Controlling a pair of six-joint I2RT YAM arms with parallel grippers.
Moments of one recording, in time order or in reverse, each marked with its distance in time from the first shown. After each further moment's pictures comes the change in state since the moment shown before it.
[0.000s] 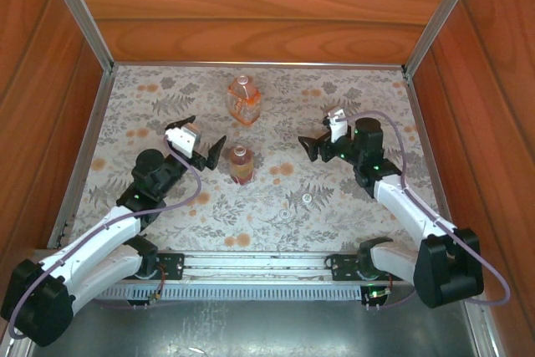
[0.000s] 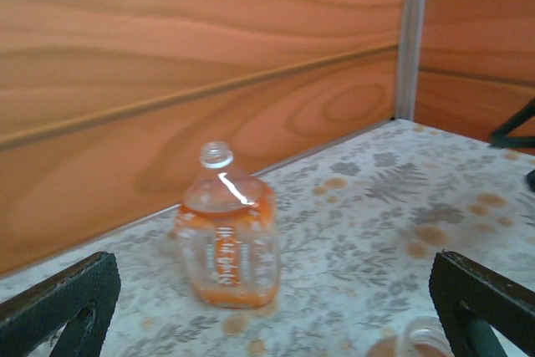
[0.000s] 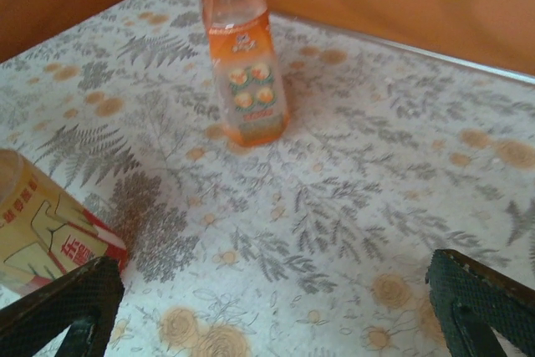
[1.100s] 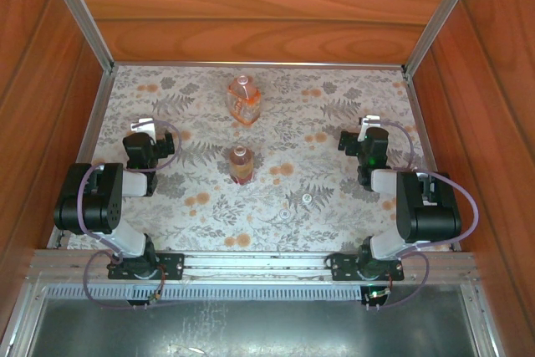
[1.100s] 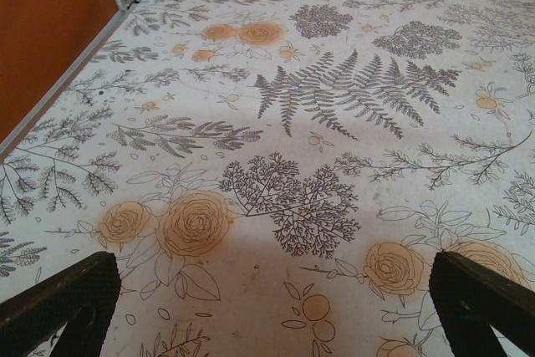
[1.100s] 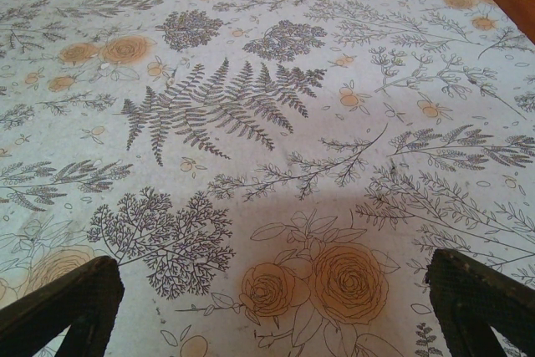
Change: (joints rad) left arm 0.556 0.739 -0.011 0.335 -0.241 -0.082; right arm -0.260 0.385 -0.145 0.500 0.515 0.137
